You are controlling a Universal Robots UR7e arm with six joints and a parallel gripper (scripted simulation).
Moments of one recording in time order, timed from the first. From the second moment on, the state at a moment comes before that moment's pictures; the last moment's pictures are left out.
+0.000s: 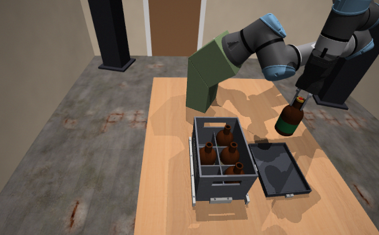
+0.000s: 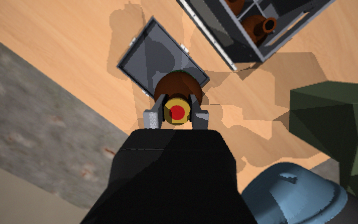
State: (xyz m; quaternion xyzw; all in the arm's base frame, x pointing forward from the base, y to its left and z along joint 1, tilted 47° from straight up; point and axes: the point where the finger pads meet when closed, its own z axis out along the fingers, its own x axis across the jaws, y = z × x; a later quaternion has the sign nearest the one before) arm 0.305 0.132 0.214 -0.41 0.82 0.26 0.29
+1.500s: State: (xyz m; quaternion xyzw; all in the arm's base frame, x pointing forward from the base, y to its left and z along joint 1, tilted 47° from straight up) arm 0.307 0.170 0.205 -0.41 0.82 0.27 0.30
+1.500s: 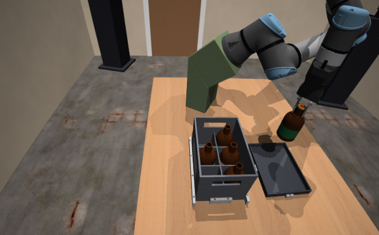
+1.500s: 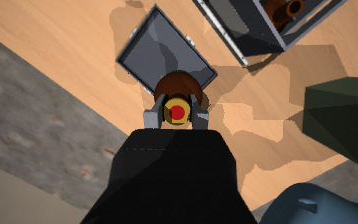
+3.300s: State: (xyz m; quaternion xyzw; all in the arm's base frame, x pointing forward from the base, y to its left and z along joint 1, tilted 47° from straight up) arm 0.329 0.223 0.150 -0.41 0.82 0.27 0.30
